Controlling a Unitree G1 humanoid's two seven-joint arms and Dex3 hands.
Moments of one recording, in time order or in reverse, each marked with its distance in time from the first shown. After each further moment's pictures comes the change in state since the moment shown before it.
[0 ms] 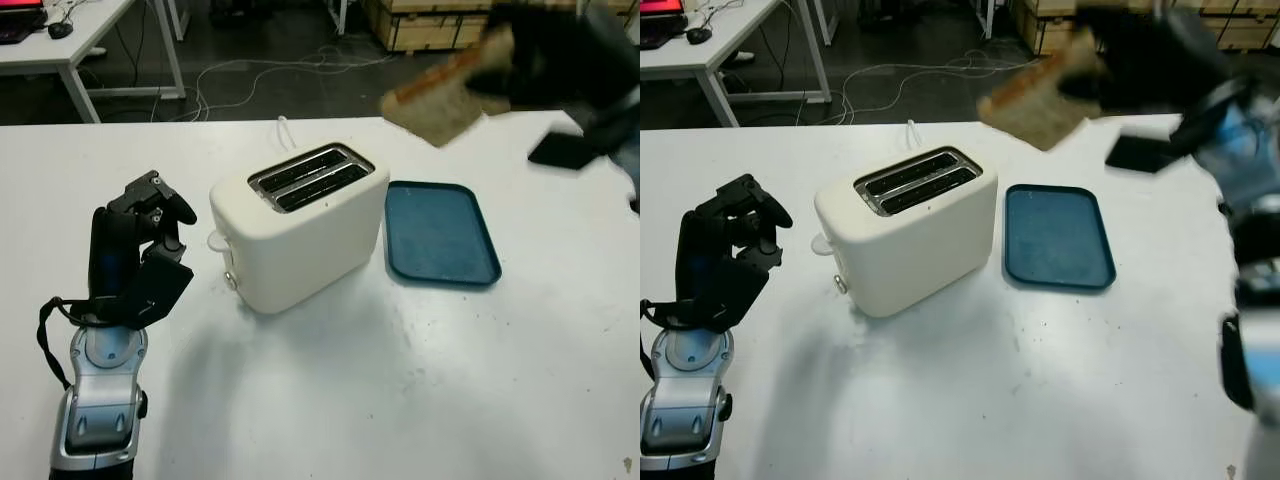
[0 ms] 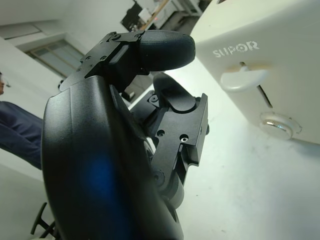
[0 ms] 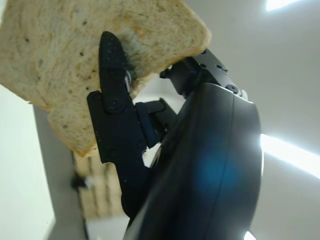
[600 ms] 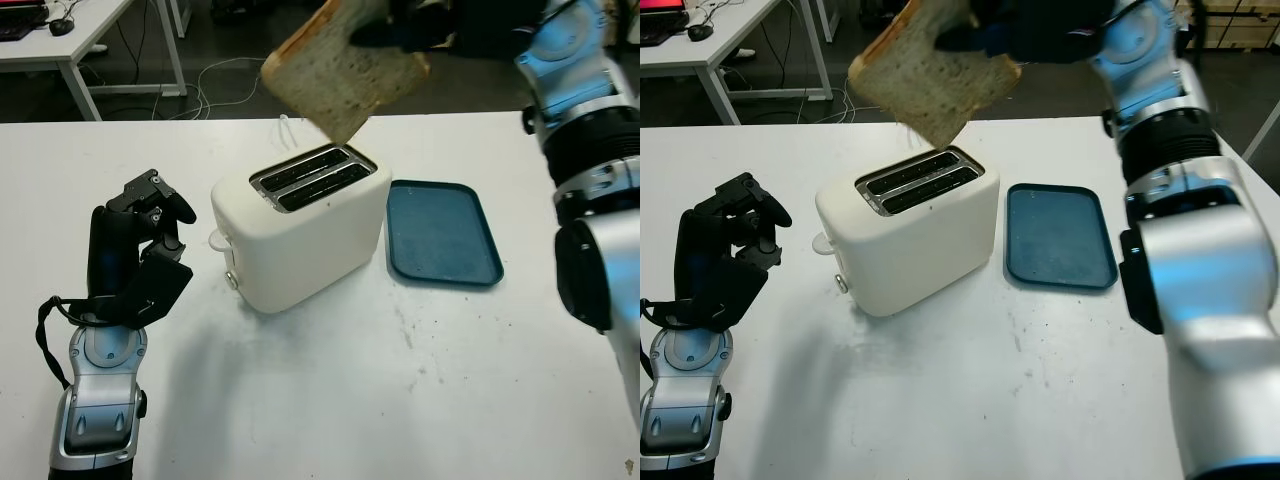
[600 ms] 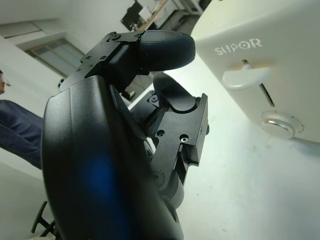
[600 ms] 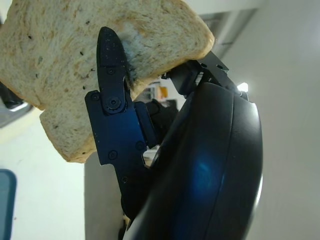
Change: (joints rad) left arm 0.000 0.000 0.003 -0.004 0.000 0.002 0.000; right arm -0.217 0.279 0.050 0.217 0.017 0.107 0.297
